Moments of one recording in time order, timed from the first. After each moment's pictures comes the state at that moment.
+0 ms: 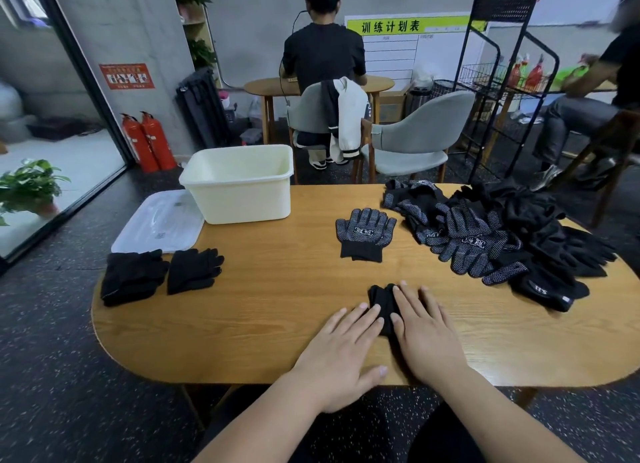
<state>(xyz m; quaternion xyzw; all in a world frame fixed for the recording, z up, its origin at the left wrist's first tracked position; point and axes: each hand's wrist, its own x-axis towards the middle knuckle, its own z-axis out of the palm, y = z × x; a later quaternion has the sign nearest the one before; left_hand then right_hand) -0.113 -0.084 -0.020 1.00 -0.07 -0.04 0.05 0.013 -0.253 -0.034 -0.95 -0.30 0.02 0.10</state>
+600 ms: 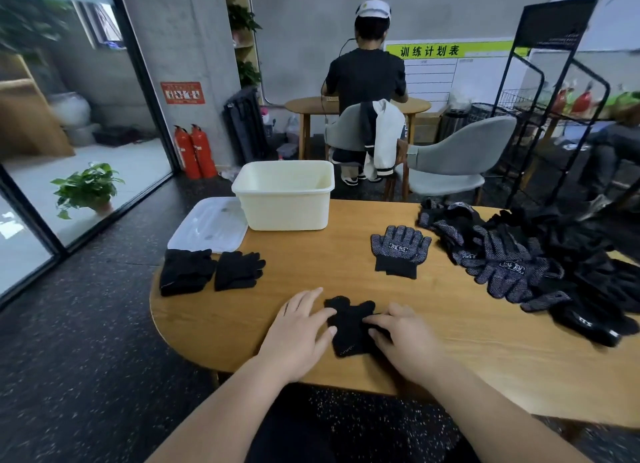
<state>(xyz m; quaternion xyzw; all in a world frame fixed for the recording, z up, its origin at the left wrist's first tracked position) -0.165 0.017 -0.002 0.98 0.15 0.04 0.11 -0.013 -0.183 -0.001 -0.88 -0.45 0.05 0.17</state>
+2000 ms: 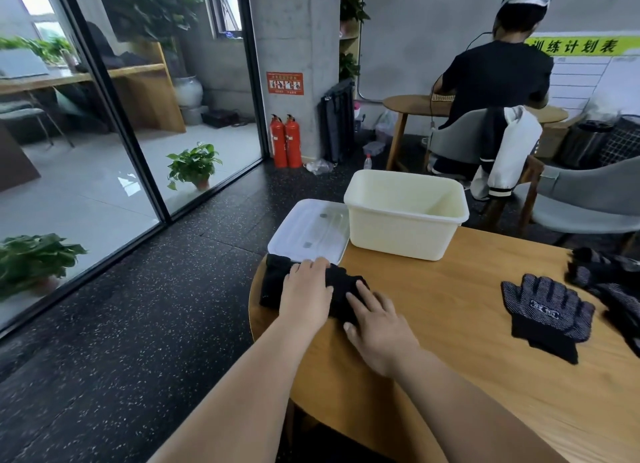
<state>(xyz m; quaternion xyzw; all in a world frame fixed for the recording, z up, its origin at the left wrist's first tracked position) -0.184 0.213 0.044 0.89 0.40 0.19 0.13 -0.073 0.077 0.020 -0.82 -0.55 0.12 0.09</state>
